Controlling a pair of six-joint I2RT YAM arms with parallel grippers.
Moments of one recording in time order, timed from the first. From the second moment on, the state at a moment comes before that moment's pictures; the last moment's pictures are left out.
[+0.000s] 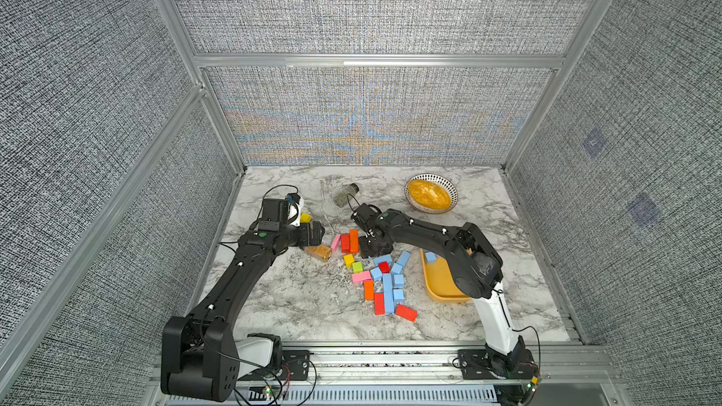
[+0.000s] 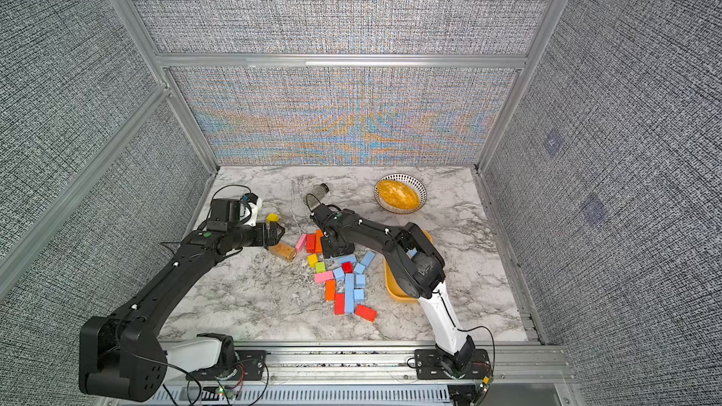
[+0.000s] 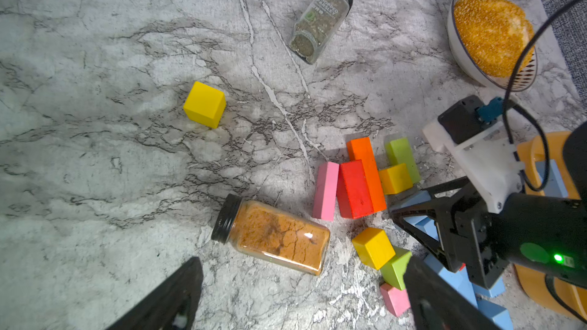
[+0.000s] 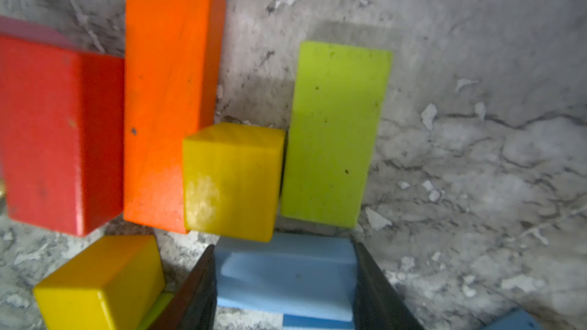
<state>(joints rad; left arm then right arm) -0.17 1.25 0.88 -0.48 0.29 -0.15 0.81 2.17 1.66 -0.82 0.06 0.54</state>
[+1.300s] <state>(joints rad) -0.43 1.47 1.09 -0.51 0.45 -0.03 0.35 1.43 0.96 -0.85 0.02 0.70</state>
